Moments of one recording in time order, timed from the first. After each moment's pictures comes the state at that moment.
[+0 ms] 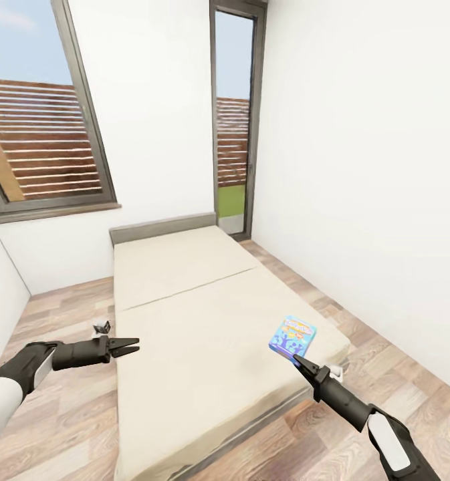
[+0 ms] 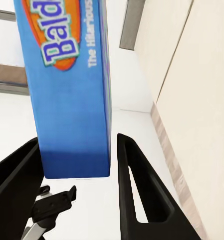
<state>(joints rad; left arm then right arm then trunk) -0.88 0.39 0.00 -0.26 0.11 0.59 -1.57 -0.37 -0.11 -0.27 -0.79 -0.81 0.72 0.83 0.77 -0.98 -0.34</state>
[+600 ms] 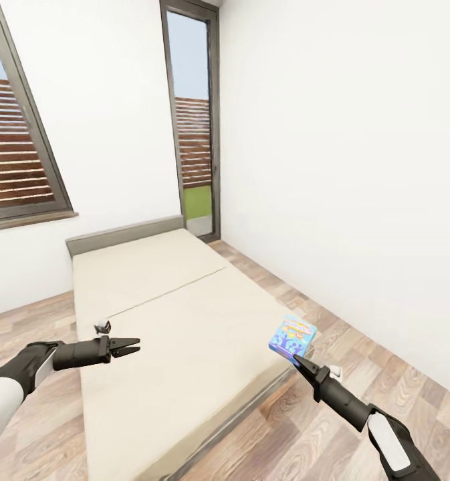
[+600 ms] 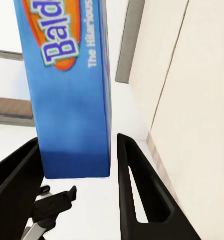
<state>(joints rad) -0.88 0.39 0.00 -0.26 0.11 0.59 -1.57 -0.37 -0.11 -0.27 -0.79 -0.81 0.72 0.83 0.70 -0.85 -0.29</state>
